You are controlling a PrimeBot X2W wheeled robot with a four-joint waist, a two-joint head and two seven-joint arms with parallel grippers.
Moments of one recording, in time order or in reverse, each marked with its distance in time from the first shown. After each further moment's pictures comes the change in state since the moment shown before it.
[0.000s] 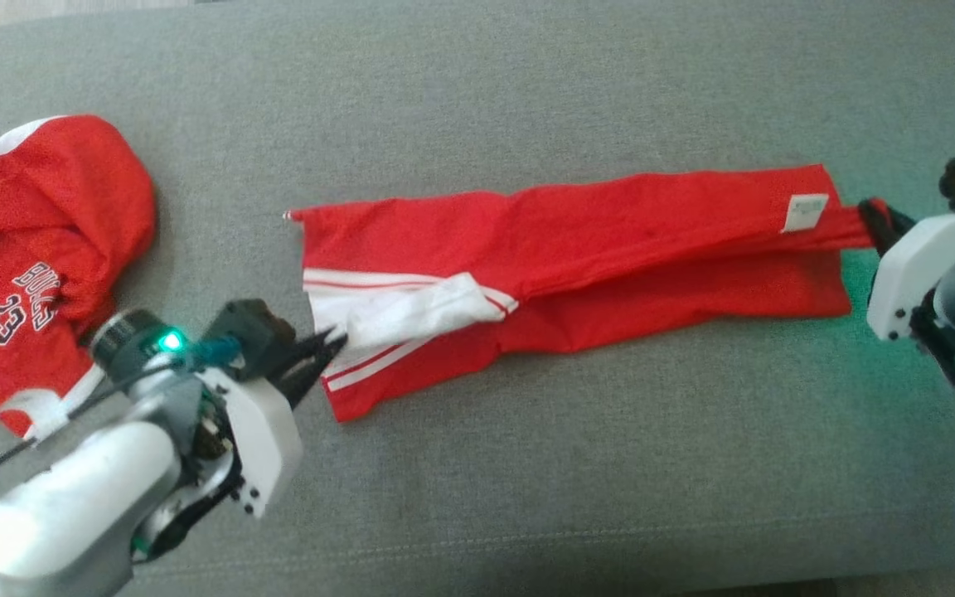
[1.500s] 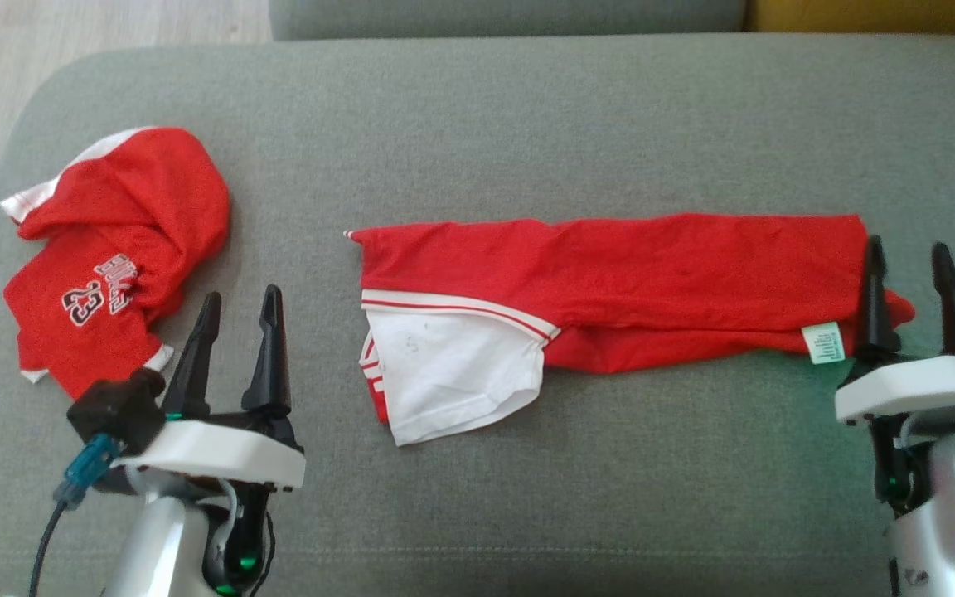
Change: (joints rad) left arm 0.479 -0.638 0.910 0.139 0.268 -0.080 -0.339; right arm 0.452 0.382 -0.691 -0.449 -0.426 0.000 -0.347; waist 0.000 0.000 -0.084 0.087
